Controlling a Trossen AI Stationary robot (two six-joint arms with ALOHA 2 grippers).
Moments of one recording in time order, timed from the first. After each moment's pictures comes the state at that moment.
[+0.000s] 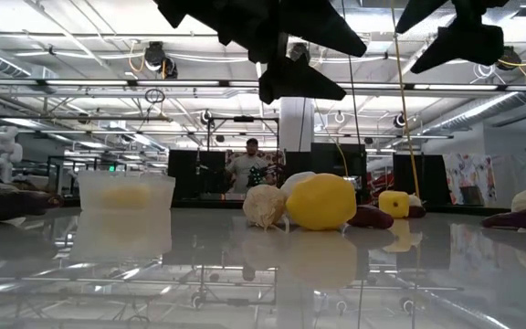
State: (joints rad) left arm -0.15 1.83 1.25 0.03 0.04 -0.30; right arm 0.44 1.16 0.97 -0.68 0.46 1.13
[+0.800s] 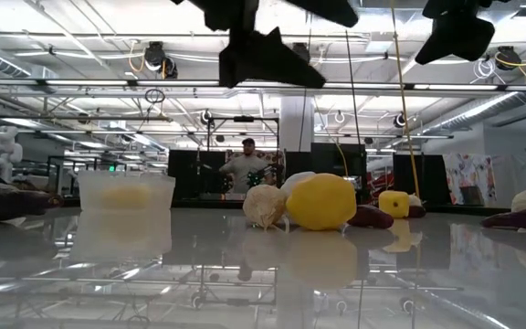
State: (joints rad) left arm -0.37 1.83 1.25 -0.05 -0.22 -0.49; right arm 0.46 1.16 0.97 -0.65 0.31 0.82
